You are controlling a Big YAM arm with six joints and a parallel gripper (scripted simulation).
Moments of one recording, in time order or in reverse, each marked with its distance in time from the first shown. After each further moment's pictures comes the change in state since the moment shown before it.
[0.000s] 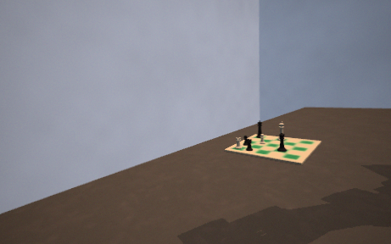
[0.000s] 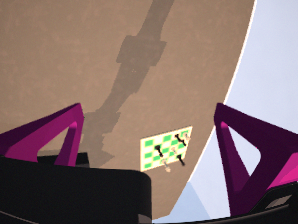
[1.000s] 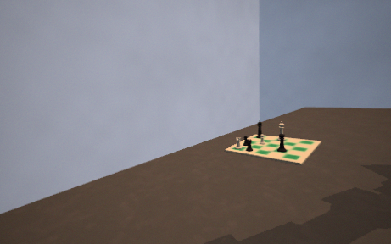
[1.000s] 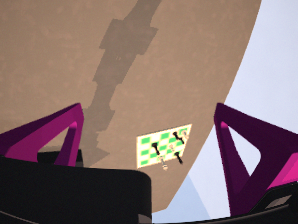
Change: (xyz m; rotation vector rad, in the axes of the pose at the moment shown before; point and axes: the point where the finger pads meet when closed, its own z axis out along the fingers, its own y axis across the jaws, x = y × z) arm 0.004 -0.012 0.040 -0.021 0.058 -0.019
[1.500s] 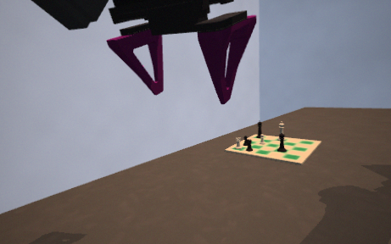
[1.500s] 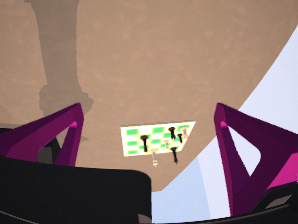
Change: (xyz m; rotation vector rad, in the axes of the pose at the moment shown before) arm 0.063 -0.069 0.168 -0.194 0.200 -0.065
